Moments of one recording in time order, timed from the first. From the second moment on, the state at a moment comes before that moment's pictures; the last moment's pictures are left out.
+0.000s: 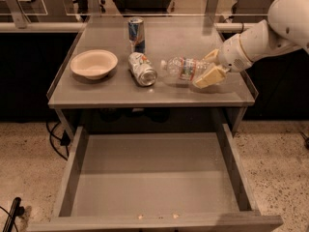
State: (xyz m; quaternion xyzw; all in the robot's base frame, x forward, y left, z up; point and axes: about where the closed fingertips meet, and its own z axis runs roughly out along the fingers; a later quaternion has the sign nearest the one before) arm 0.659 -0.156 0.849 -0.60 0.70 0.15 0.35
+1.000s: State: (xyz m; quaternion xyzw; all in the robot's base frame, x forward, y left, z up) arm 0.666 -0.162 0.837 -0.59 0.72 0.15 0.34
